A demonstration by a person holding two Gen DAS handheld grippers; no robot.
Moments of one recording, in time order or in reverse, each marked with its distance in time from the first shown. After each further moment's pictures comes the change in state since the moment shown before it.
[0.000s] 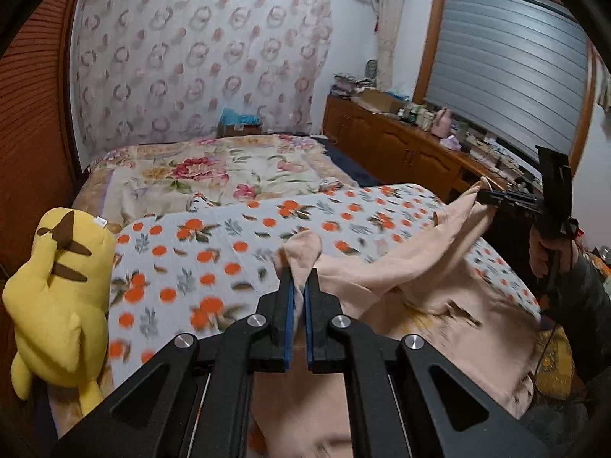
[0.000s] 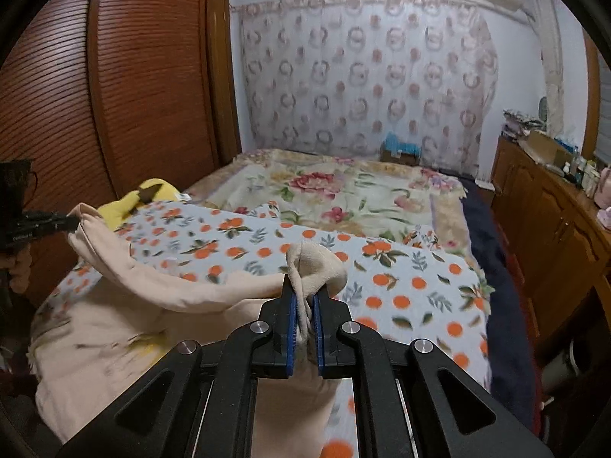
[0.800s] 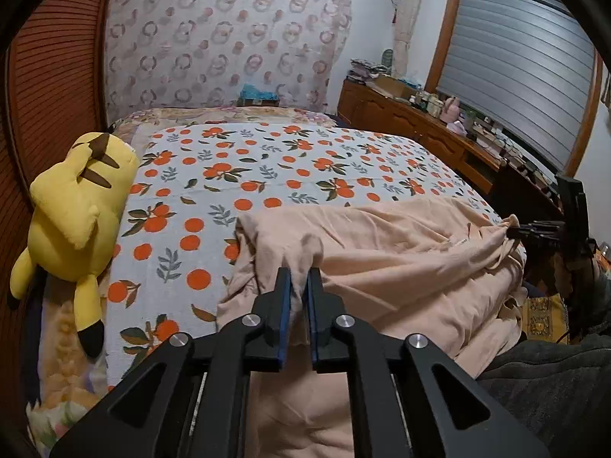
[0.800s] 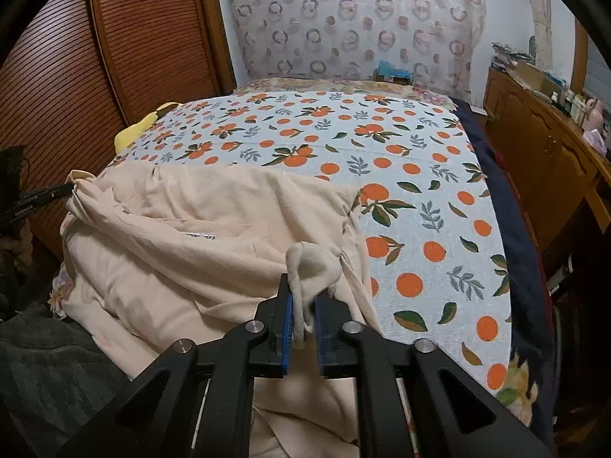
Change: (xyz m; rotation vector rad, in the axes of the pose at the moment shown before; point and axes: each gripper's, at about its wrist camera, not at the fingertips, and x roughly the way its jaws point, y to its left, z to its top) left arm -0.064 -0.022 -0.134 -0.088 0.043 0.064; right arm -0.101 0.012 -0.153 0.086 0.260 0.001
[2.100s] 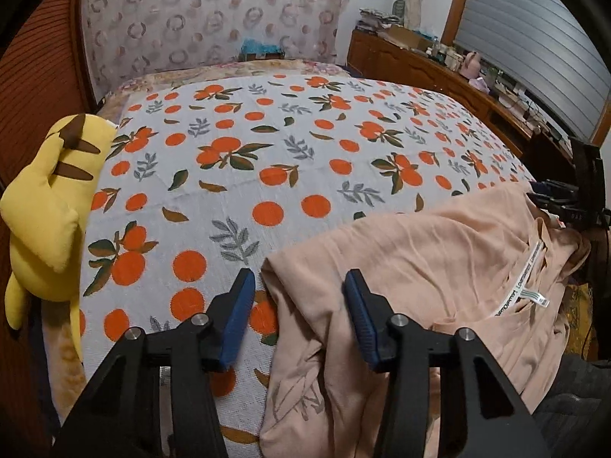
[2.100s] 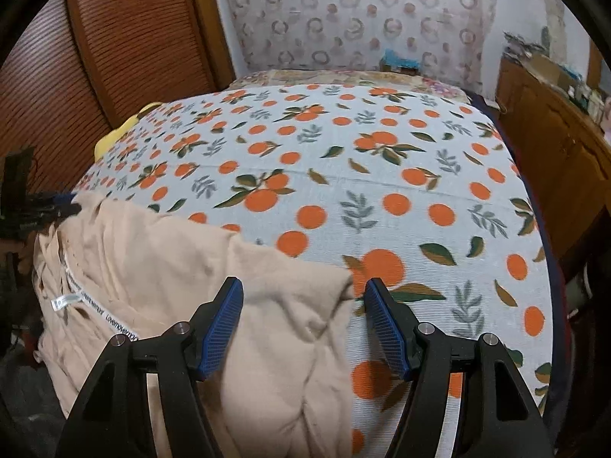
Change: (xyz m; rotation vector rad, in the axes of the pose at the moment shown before) left arm 0.107 0.031 0.037 0.046 0.207 0.033; right arm 0.105 0.001 0.049 -0.024 0.026 0.032
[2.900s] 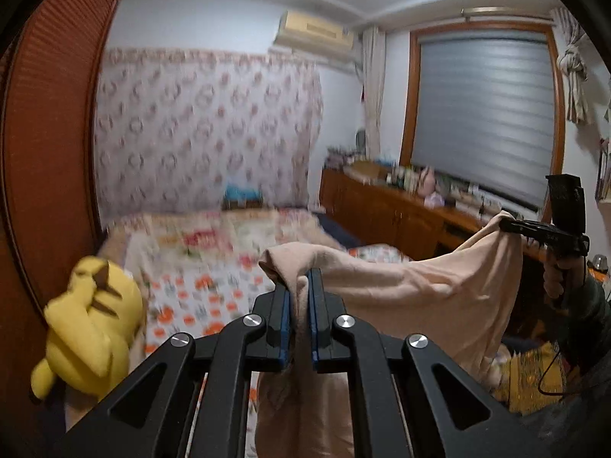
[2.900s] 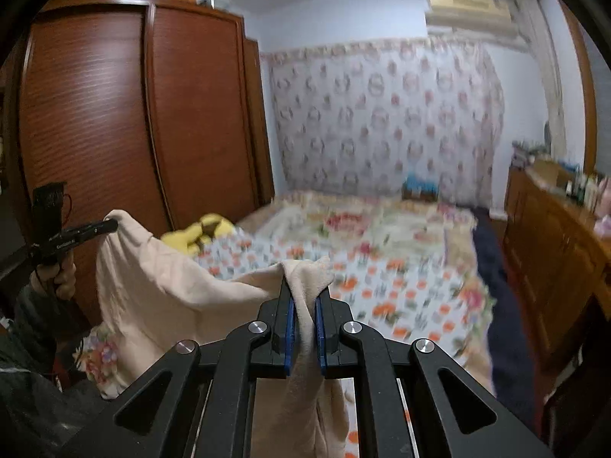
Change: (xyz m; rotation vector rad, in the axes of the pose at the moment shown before) left arm -0.217 -0.051 0.034 0.064 -0.579 -0.059; right arm -0.221 0.026 0.029 -0.094 -0.473 0.056
